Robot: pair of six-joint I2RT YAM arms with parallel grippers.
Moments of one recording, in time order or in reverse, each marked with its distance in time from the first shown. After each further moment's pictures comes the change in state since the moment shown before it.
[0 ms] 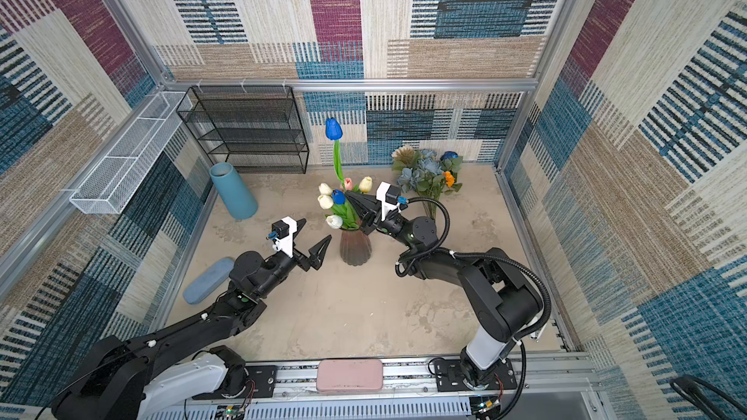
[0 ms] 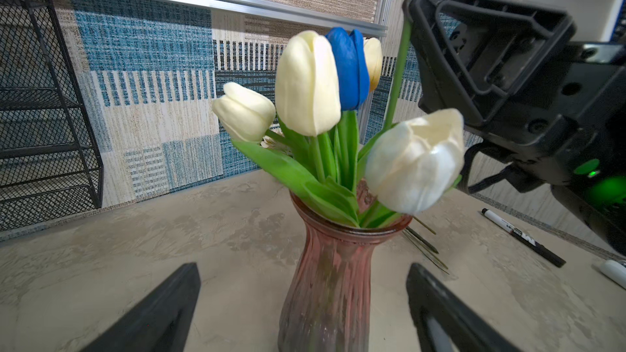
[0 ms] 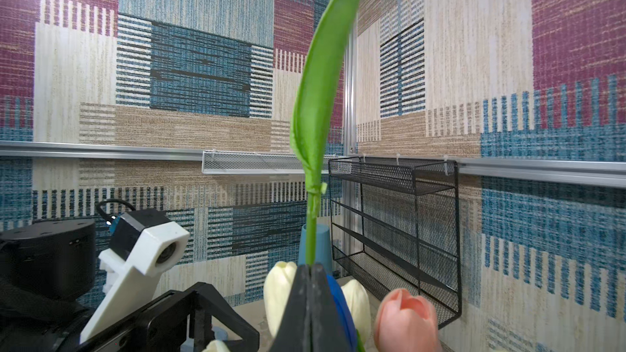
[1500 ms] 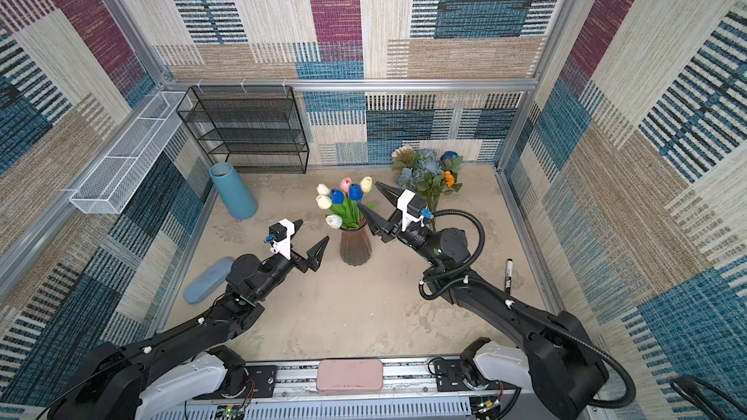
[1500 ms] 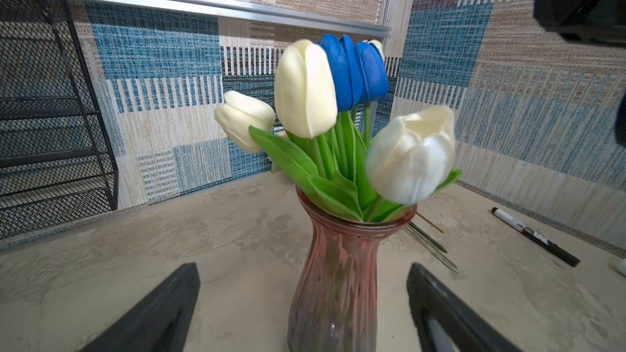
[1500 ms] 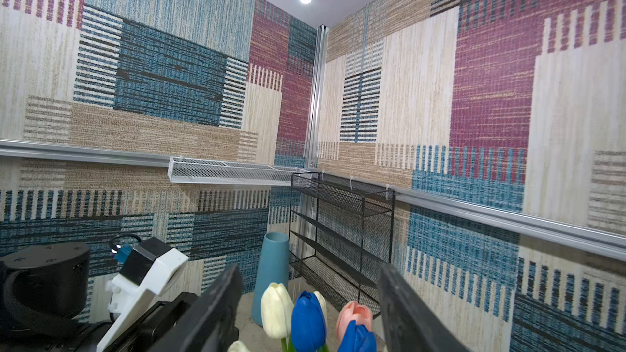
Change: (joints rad) left arm 0.000 -0.032 -0.020 -0.013 -0.007 0.031; right arm 0.017 -0.520 -0.166 -0.418 0.200 -0.229
